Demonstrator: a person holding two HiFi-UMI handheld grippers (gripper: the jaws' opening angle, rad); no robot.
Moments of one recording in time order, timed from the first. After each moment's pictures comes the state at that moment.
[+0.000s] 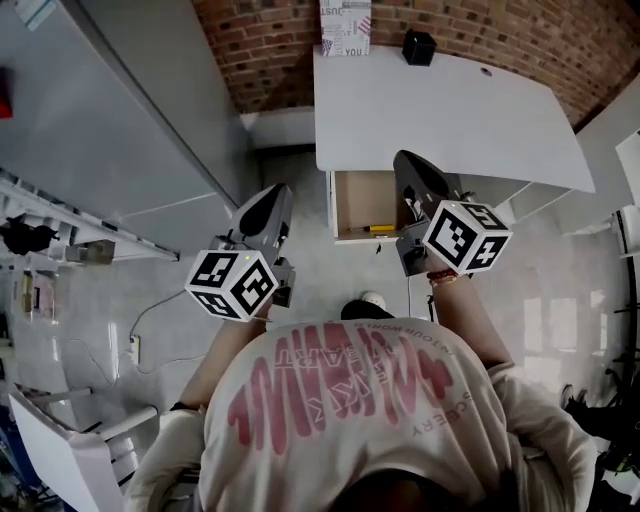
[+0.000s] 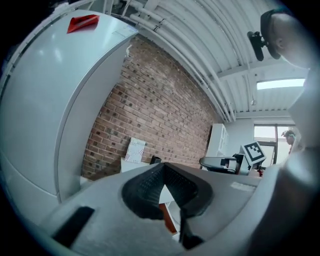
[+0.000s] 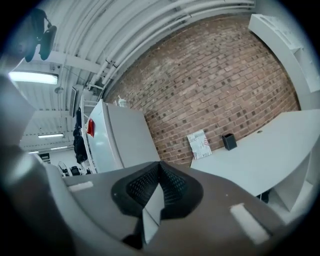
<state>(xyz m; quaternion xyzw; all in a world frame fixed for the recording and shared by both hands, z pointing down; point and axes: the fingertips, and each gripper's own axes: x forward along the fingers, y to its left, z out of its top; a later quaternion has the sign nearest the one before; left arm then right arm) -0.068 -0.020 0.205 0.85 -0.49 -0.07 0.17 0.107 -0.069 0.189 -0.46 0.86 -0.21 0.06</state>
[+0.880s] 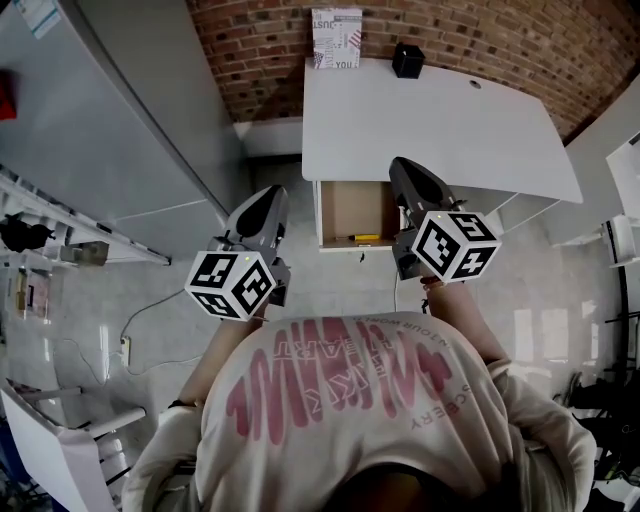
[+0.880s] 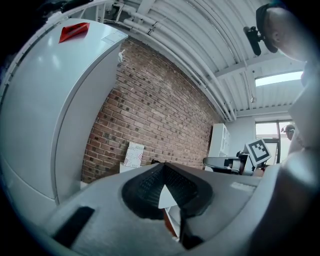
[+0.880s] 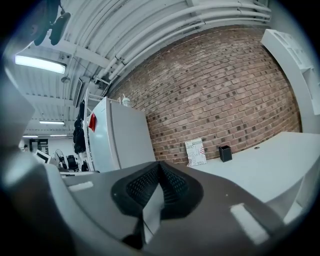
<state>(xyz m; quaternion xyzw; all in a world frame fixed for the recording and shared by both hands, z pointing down) -0.038 -0.020 0.180 0.85 -0.50 -0.07 0.15 0.139 -0.065 0.163 -0.47 0.87 -0.15 0.03</state>
